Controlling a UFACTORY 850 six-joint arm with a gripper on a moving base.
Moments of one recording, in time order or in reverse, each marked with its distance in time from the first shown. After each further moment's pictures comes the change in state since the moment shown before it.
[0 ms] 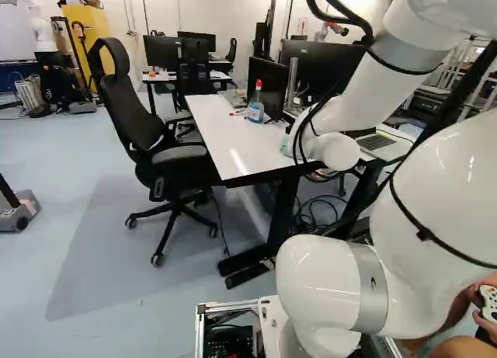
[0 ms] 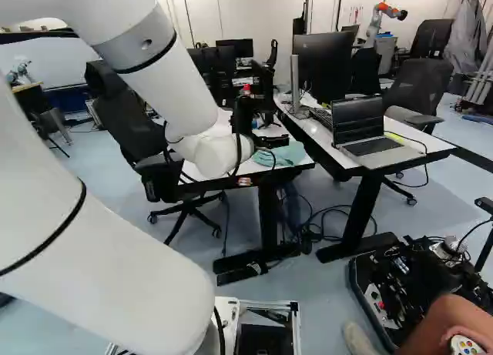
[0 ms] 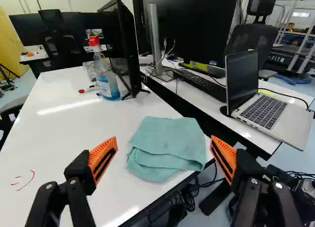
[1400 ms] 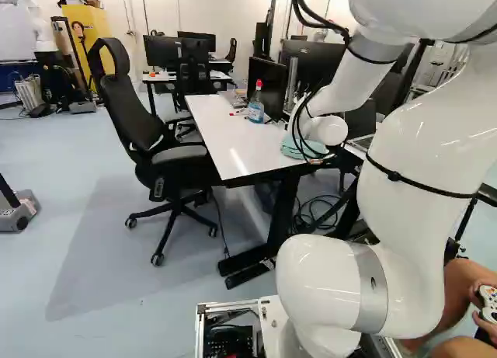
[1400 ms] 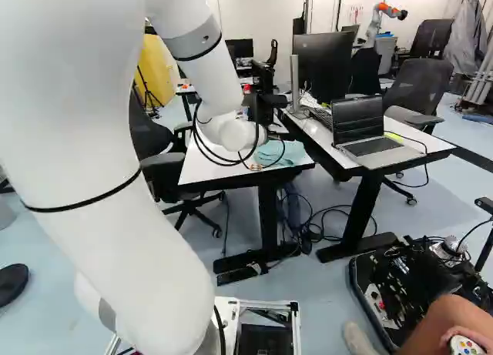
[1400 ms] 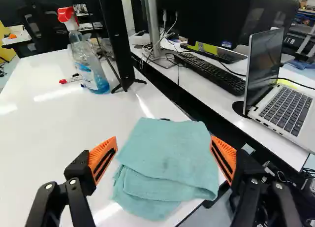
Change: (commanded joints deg) arm -0.3 -15.2 -15.3 0.0 -7.7 0.0
